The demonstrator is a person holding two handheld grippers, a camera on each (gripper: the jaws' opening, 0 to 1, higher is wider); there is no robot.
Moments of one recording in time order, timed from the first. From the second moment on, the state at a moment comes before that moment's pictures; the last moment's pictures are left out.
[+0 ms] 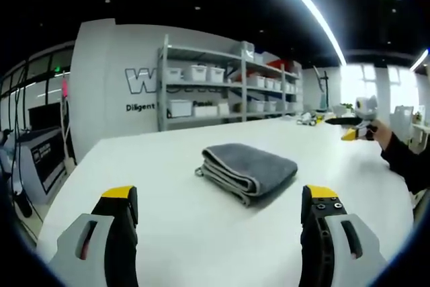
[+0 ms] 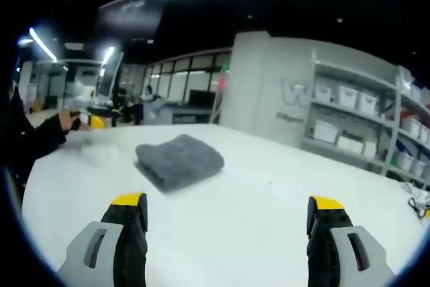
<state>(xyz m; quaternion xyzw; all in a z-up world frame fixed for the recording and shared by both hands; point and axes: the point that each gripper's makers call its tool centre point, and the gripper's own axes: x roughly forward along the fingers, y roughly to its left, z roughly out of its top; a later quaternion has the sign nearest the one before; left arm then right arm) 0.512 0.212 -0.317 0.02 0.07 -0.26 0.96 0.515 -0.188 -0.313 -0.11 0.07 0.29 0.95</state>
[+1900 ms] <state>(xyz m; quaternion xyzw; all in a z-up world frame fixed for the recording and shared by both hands) 0.606 0.238 -0.196 0.09 0.06 -0.26 0.96 0.610 -0.185 -0.192 -0.14 0.08 0.27 0.95</state>
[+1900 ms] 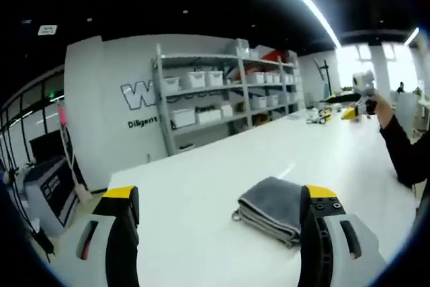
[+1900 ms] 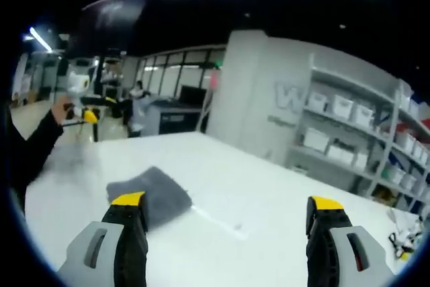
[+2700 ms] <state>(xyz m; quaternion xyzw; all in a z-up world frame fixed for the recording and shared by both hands) 0.615 0.238 -0.207 0.06 0.07 -0.25 0.96 0.609 -0.178 -0.205 -0.14 0.10 0.28 0.94</state>
